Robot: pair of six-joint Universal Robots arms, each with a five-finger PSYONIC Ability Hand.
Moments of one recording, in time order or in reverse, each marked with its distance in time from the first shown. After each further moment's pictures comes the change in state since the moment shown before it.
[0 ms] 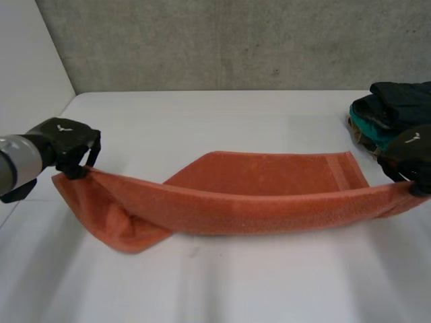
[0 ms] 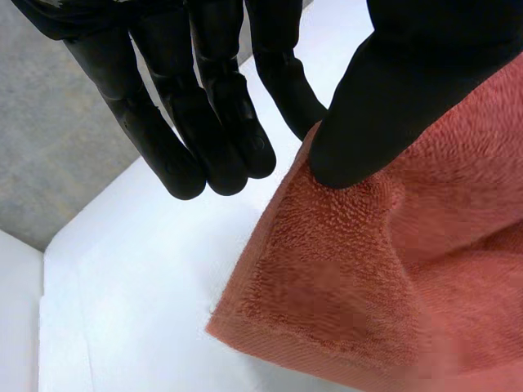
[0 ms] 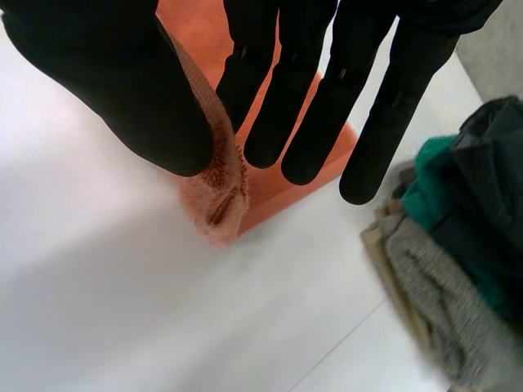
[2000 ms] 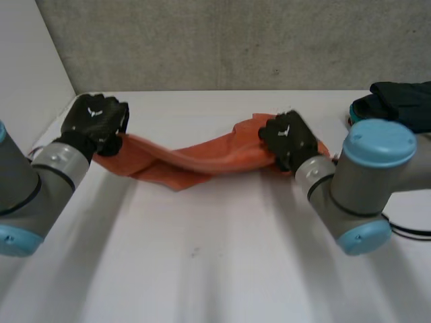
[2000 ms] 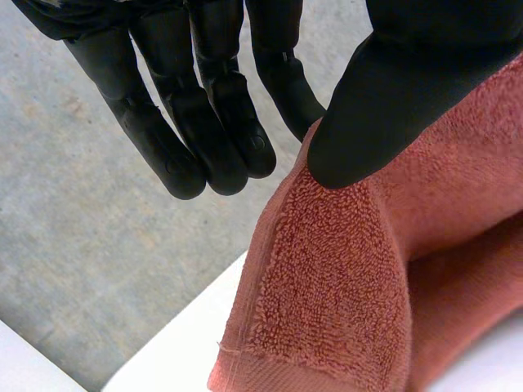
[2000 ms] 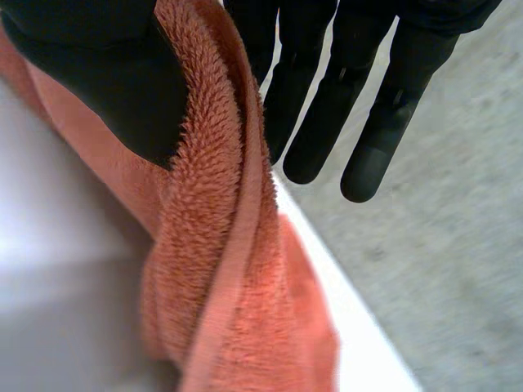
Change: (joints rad) left arm -0.145 0.010 -0.295 0.738 -0.053 -0.186; right arm 0.475 0.222 0.304 -1.200 0.133 0.462; left_hand 0.000 0.000 0.000 0.000 0.000; right_hand -0.078 -0.100 -0.115 -0.125 -0.069
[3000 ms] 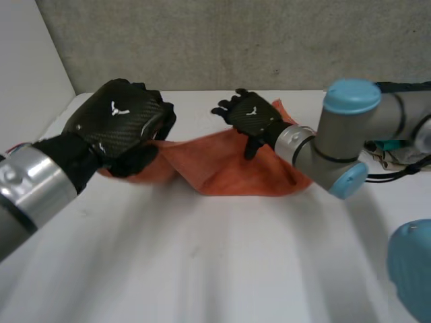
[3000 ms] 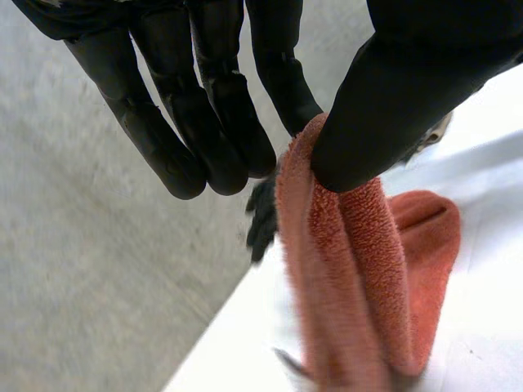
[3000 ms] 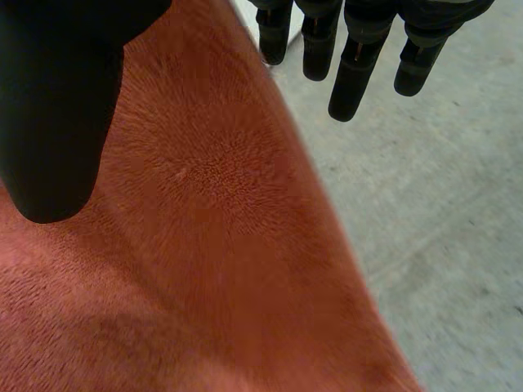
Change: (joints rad) left arm -0.104 0.411 -0.061 -0.330 0.290 0.056; right arm -0.021 0.402 -0.741 0.327 -0.380 0.036; left_hand 0.000 -0.002 -0.003 -0.004 -0.018; right_hand -0.835 -0.865 -0.639 -0.864 -0.873
